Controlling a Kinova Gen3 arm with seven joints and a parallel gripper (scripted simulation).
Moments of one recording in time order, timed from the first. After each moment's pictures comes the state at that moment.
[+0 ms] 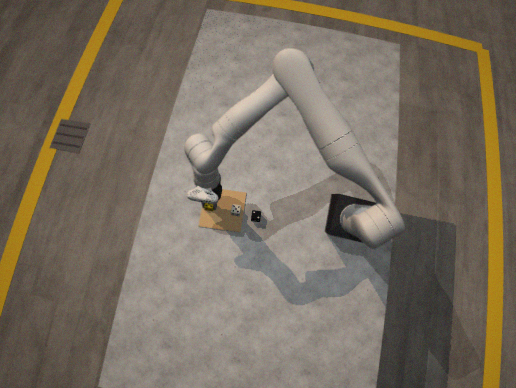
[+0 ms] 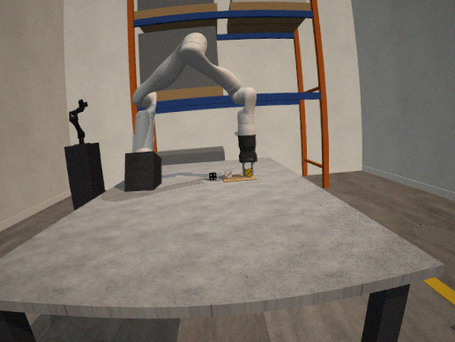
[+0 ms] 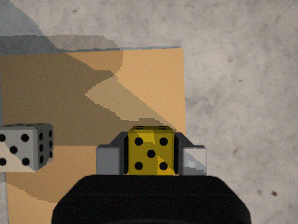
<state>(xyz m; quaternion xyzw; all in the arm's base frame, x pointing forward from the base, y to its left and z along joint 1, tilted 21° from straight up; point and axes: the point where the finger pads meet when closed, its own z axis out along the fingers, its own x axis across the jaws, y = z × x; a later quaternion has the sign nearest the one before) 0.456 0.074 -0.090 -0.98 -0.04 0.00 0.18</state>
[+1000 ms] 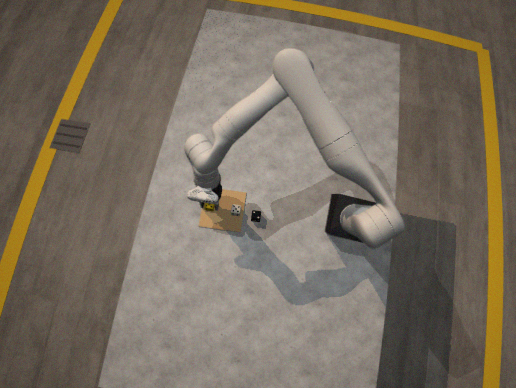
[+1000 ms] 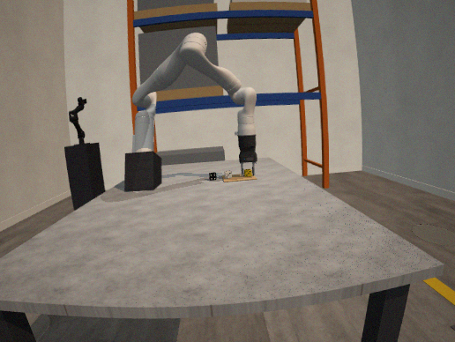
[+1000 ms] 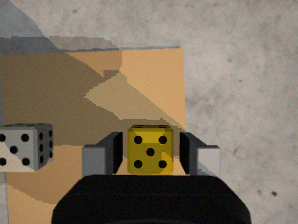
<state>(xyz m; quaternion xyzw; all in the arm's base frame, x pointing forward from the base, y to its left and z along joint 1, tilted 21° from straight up) 0.456 0.074 -0.090 -0.98 -0.04 0.00 0.18</state>
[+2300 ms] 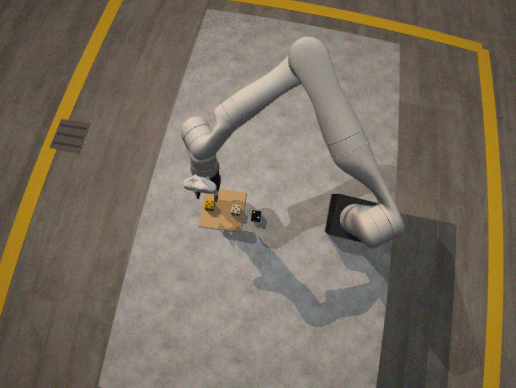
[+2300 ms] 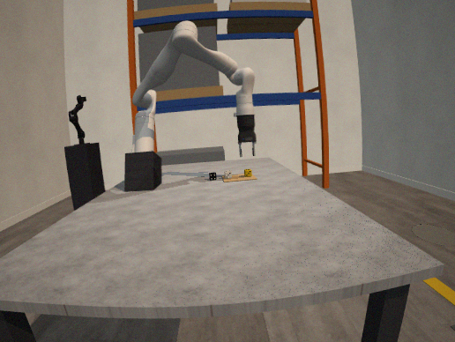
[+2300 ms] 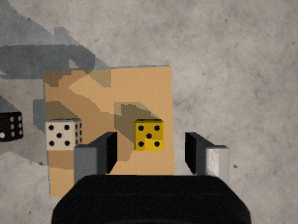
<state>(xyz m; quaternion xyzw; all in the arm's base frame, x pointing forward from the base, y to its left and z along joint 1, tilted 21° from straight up) 0.458 0.045 -0.010 -0.98 -0.04 0.00 0.18</state>
